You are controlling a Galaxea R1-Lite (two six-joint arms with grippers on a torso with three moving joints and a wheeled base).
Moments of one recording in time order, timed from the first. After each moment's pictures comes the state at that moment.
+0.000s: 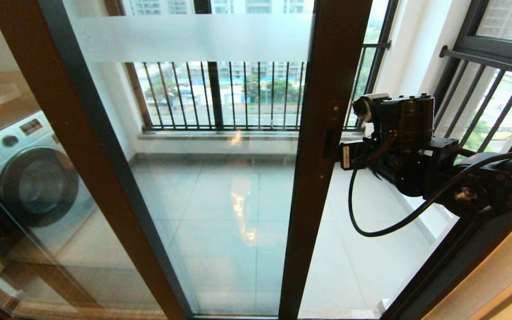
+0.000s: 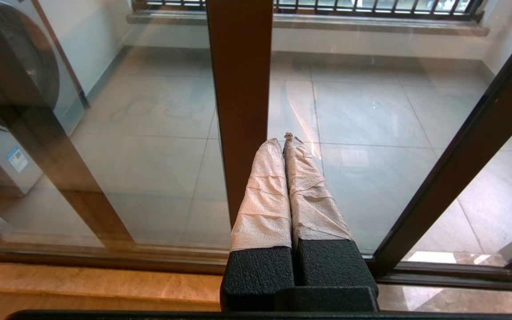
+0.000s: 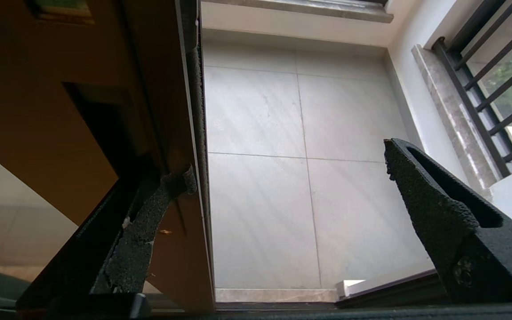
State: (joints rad) left arm 0.00 0.00 -0.01 0.04 0.00 -0.01; right arm 0.41 1.82 -1.16 -0.43 -0.51 -0.02
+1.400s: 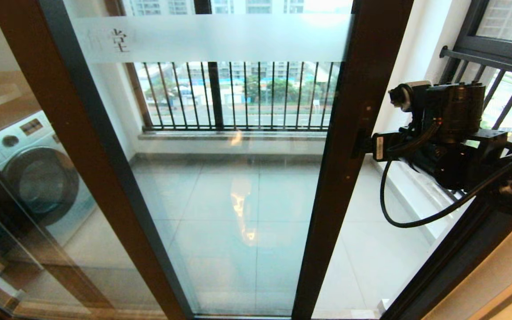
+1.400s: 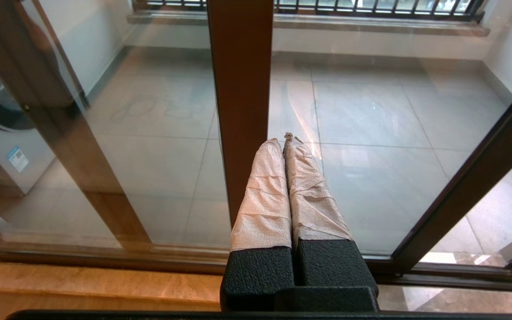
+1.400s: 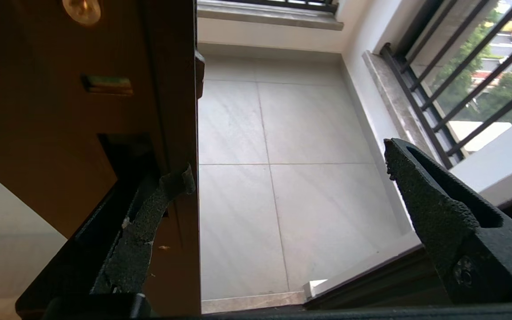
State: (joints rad) left arm 0.00 0.00 -0.01 0.04 0.00 -0.01; right arm 0.30 1.73 -1.10 -0.44 -0.51 -0.07
